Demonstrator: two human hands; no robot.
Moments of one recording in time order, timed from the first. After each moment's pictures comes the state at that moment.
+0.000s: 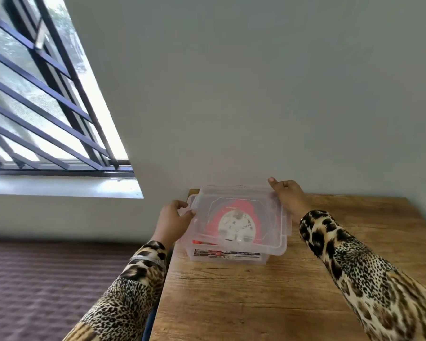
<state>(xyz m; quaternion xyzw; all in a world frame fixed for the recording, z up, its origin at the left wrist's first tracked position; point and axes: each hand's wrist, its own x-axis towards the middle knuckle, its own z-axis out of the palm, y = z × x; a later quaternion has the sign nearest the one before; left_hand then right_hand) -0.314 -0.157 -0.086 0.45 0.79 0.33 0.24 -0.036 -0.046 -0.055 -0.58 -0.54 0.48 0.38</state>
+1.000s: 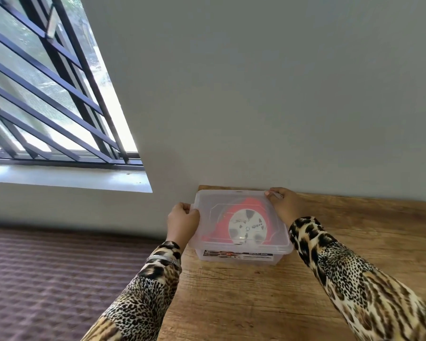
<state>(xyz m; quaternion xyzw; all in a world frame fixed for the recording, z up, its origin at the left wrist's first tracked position) -0.309 -0.156 -0.098 0.31 0.79 0.44 0.29 -0.062 -0.041 -0.095 -0.61 -0.66 0.35 0.26</state>
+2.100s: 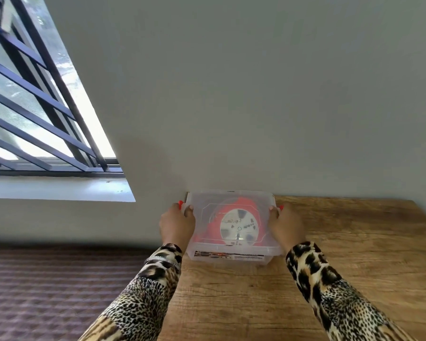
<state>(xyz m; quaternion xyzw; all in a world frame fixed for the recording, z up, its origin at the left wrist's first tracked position) -0.303 -0.116 -0.102 0.40 0.84 0.33 0.15 -0.063 -0.061 -0.106 -0.71 -0.61 0.23 0.26</state>
